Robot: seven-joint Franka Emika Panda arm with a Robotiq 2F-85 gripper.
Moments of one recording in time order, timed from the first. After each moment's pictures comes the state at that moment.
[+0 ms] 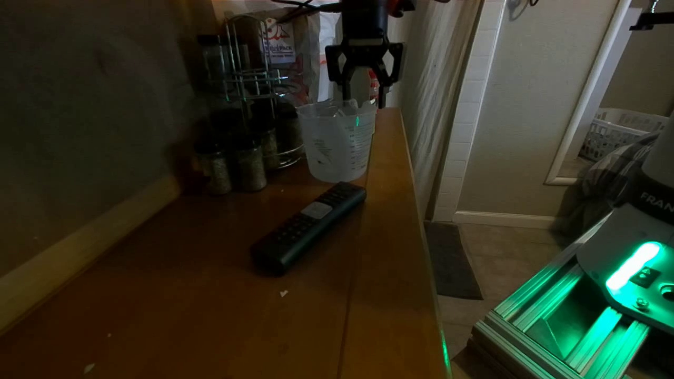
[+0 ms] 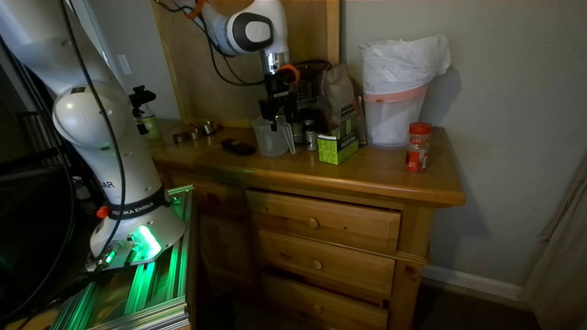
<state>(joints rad) 0.20 -0.18 0.15 -2.51 0.00 2.33 -1.72</state>
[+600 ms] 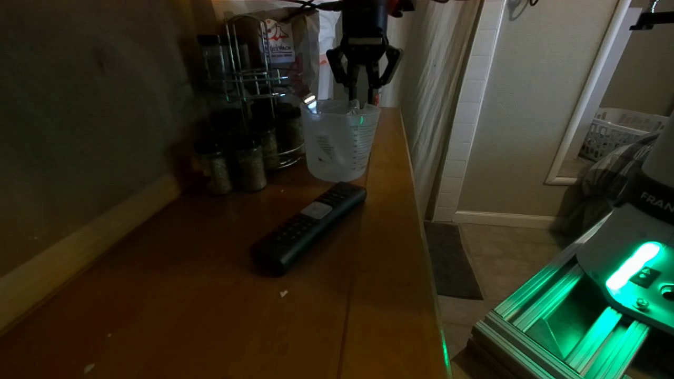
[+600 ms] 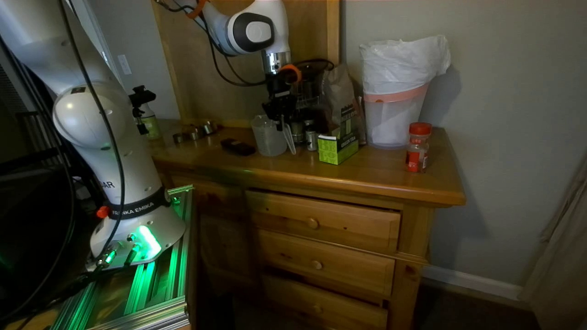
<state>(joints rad) 0.20 -0.18 0.14 -2.51 0.02 2.35 -1.74</state>
